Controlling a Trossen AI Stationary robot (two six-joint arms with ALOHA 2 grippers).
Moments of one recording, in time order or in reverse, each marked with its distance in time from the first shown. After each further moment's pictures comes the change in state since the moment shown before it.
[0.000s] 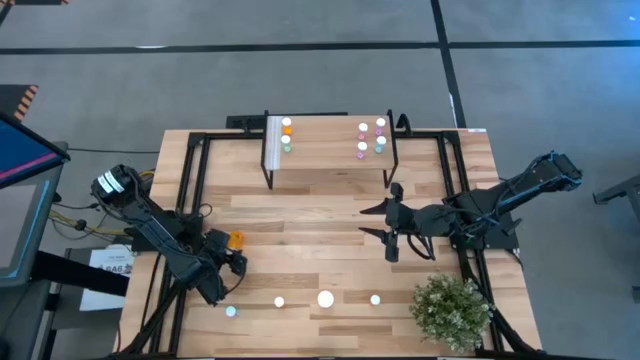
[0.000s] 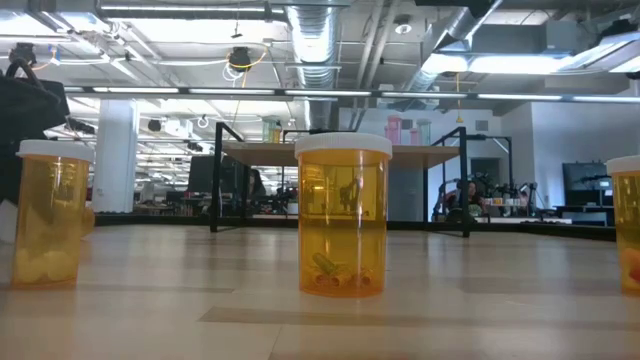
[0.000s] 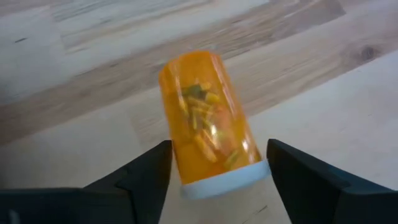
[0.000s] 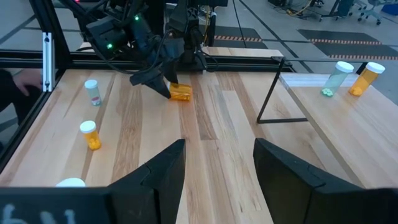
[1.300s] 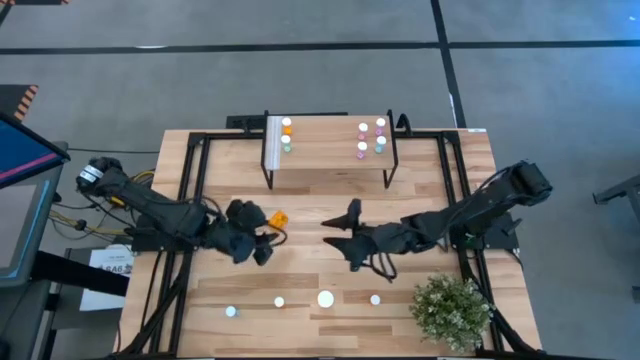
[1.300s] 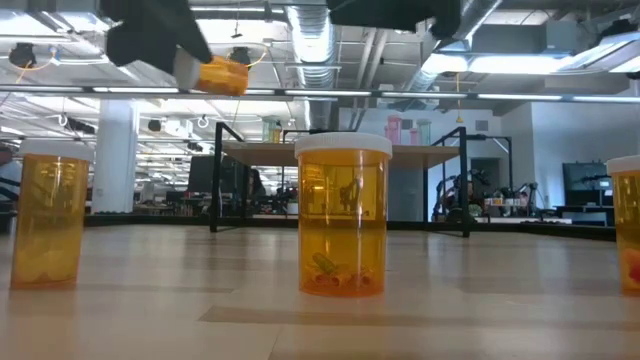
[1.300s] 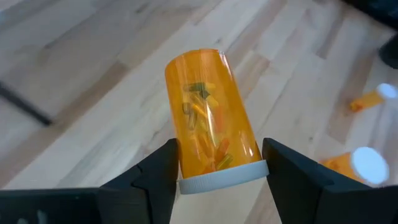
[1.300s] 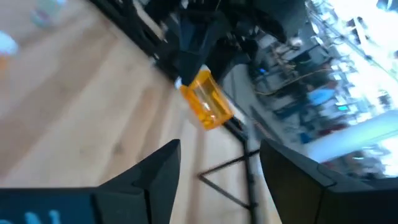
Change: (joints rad) left arm 0.451 -0.235 0.385 0.165 0.040 1.185; right arm -0.030 0.413 0.048 0.497 0.055 -0.866
